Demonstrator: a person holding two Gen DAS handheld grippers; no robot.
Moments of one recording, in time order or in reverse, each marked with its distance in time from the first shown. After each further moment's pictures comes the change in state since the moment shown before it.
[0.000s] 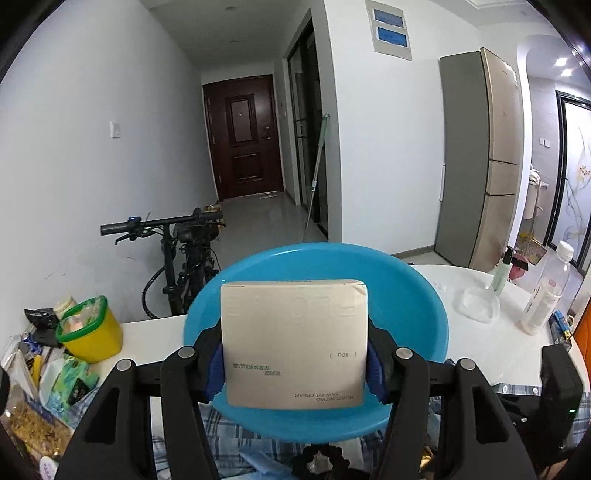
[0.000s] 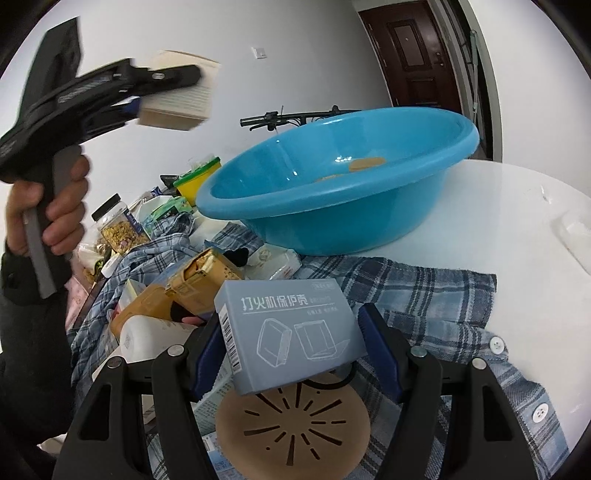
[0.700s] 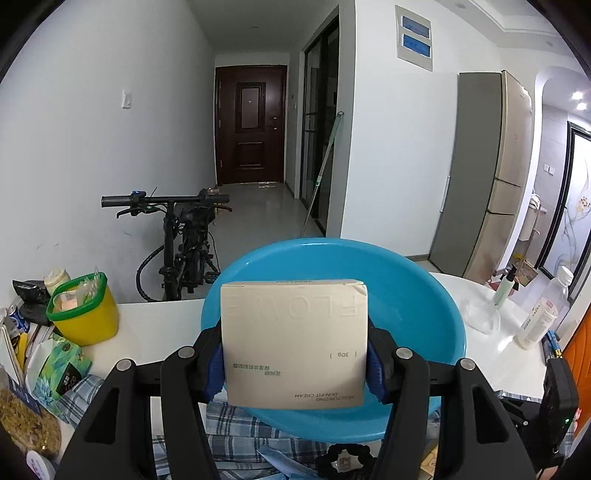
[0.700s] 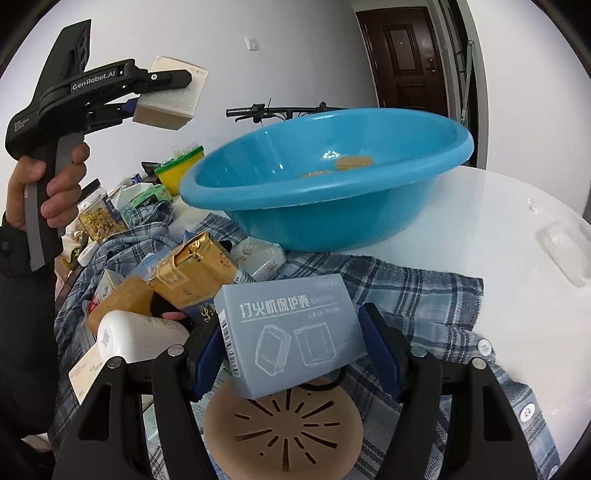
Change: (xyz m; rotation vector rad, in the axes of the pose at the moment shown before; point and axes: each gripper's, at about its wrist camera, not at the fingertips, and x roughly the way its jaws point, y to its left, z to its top) left arm 0.007 0.058 -0.005 -0.111 0.031 -0.037; right arm 0.002 0.006 -0.001 -0.024 0.011 -0.115
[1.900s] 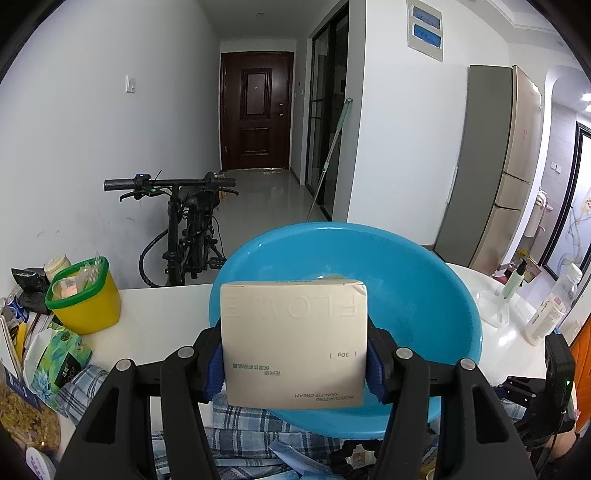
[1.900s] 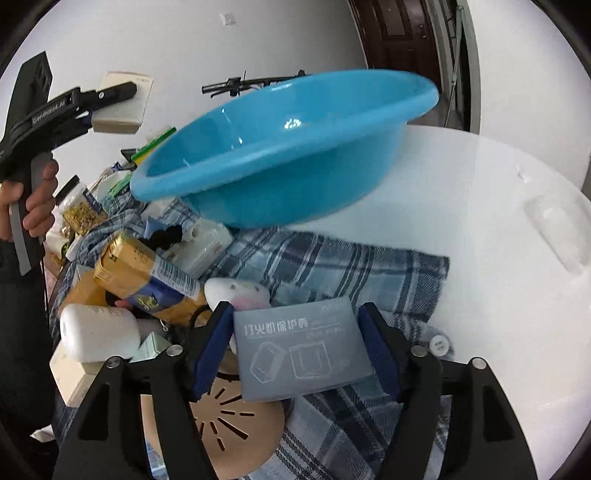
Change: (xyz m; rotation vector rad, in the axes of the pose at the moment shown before) left arm 0.016 0.008 -0.005 -0.017 0.057 0.019; right arm 0.018 -0.052 0.004 0.042 0.168 0.001
